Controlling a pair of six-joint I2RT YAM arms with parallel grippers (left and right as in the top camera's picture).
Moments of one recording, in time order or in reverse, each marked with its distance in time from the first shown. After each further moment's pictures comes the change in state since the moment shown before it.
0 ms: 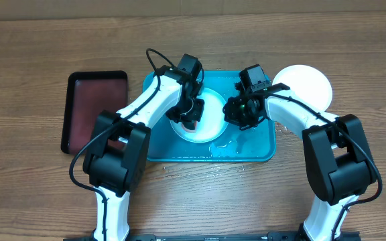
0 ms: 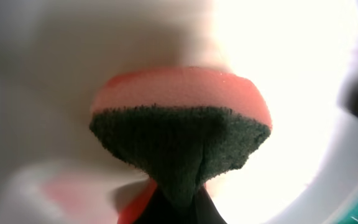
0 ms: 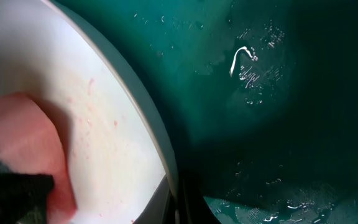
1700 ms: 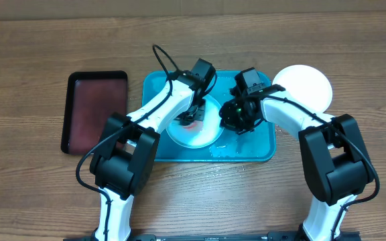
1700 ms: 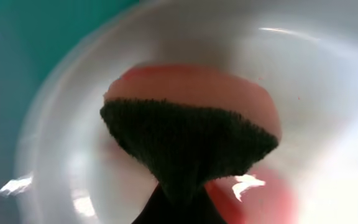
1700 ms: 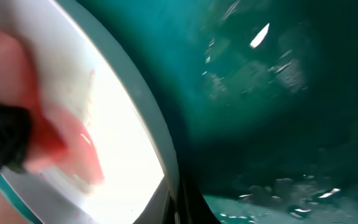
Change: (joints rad) left arm -0.068 0.005 0.003 -0.020 -0.412 -0.253; right arm 0.031 0.005 0.000 -0.051 -0.067 0.001
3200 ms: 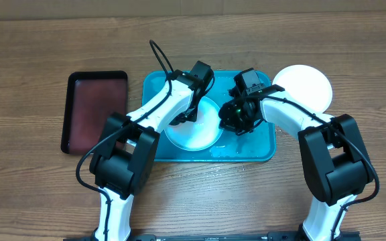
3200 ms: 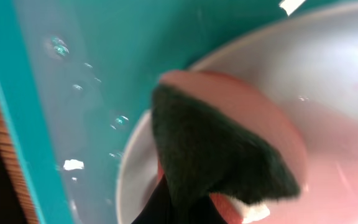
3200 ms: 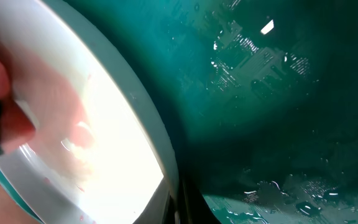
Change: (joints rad) left arm 0.003 0.000 -0.004 -0.045 -0.114 0.001; right arm 0.002 0.000 0.000 -0.003 -0.011 -0.005
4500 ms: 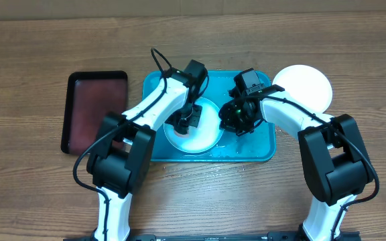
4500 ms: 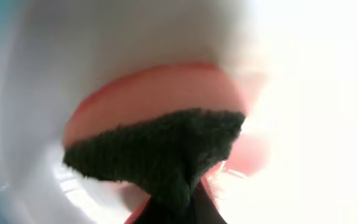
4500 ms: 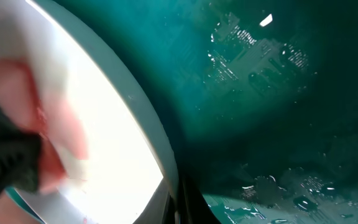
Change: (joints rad) left arm 0.029 0.000 0.002 -0.042 0.361 0.227; right arm 0.001 0.001 0.000 -0.007 -0.001 -0.005
